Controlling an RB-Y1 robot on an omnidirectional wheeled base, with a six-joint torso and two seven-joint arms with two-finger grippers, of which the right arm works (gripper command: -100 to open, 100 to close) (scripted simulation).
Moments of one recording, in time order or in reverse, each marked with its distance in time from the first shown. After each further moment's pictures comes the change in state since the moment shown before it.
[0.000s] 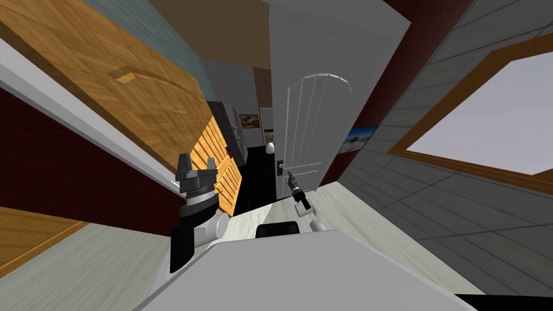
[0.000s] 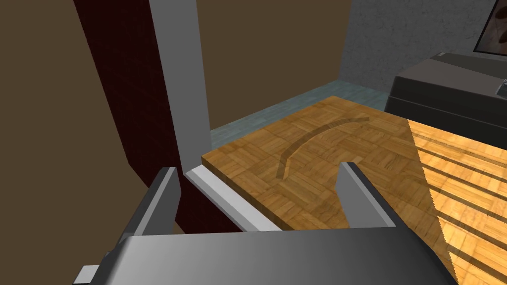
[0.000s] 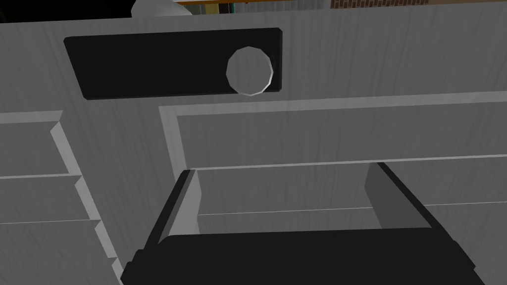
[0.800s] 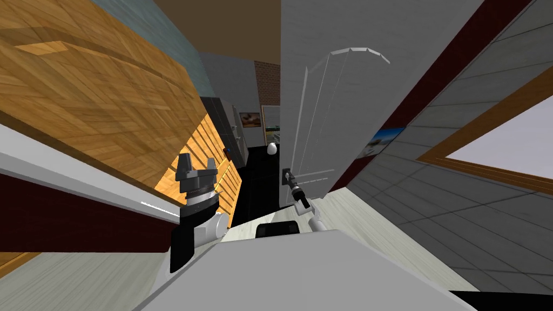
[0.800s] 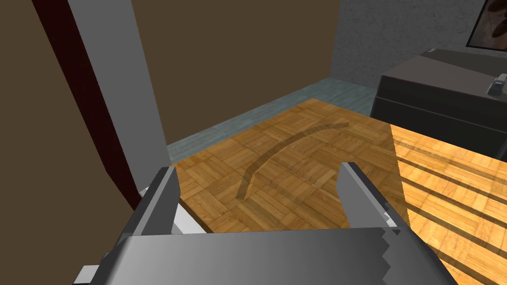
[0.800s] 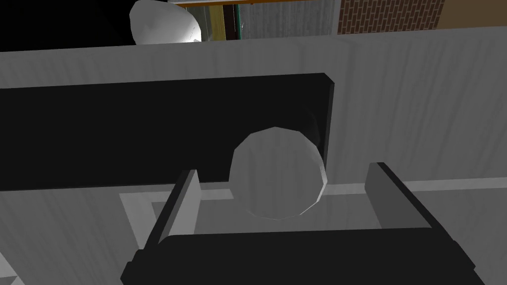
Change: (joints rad) arm -0.035 0.018 -0.028 0.063 -0.008 -0.026 0.009
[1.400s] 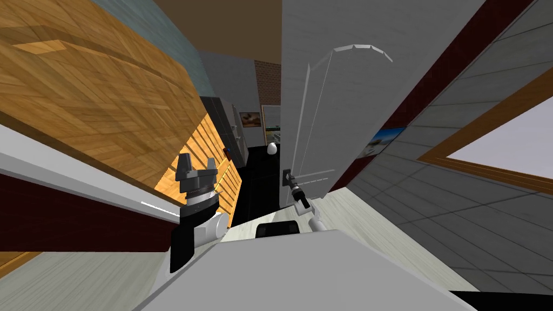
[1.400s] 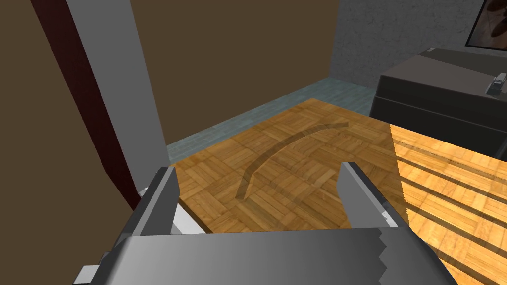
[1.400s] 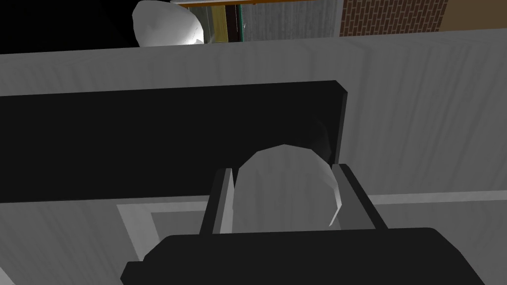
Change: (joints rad) arm 0.001 0.000 0.000 0.002 0.000 0.002 0.000
